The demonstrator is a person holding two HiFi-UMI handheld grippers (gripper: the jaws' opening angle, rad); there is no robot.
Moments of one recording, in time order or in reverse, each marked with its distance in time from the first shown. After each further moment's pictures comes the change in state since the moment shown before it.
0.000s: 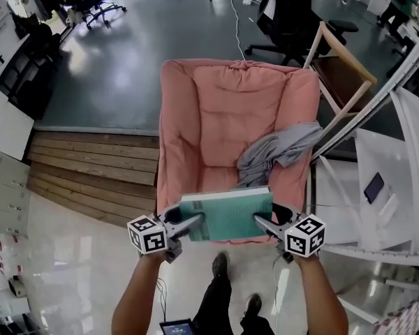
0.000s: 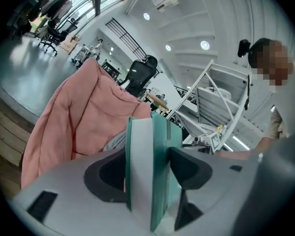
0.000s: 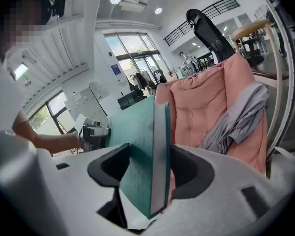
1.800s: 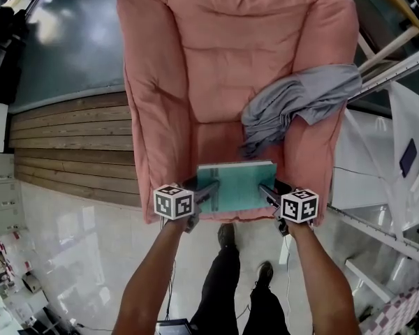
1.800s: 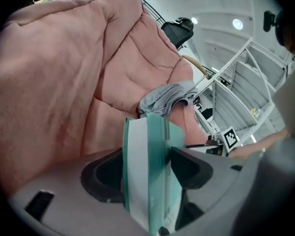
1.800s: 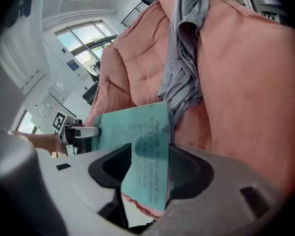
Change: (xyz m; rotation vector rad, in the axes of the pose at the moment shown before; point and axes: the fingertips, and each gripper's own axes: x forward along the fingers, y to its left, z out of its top) left arm 0.121 0.203 -0.197 -0.148 0.322 0.183; right arm 0.135 -0.171 -0.232 0.367 0.193 -0.227
